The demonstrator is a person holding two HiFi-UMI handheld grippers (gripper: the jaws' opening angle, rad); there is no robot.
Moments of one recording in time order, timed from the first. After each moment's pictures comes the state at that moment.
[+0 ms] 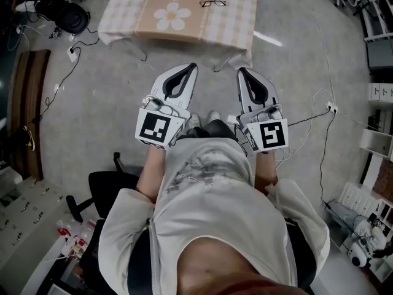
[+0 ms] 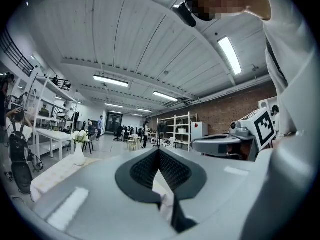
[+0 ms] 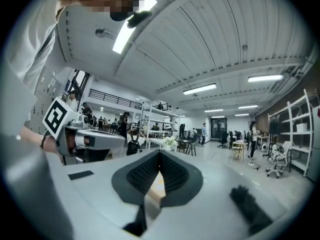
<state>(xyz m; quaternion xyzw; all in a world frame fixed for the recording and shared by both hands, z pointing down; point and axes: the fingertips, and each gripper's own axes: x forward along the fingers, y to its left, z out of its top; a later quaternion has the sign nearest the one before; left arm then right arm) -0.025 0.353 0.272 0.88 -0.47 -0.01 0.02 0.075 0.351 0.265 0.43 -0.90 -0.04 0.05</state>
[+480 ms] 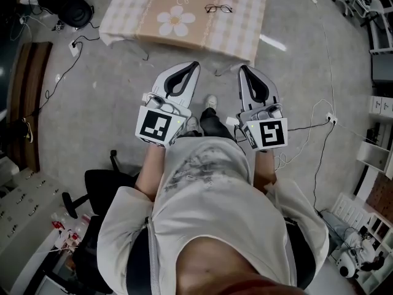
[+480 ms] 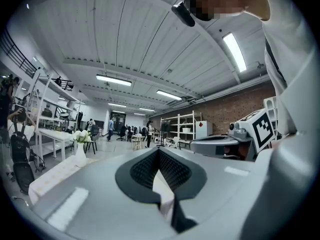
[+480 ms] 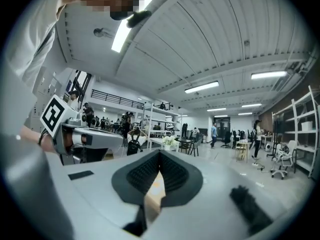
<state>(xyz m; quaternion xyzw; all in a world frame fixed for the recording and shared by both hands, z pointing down) -0.026 0.295 0.281 0.87 -0.48 0.00 0.02 0.072 0.284 0.276 0.41 -0.91 -0.04 0.06</state>
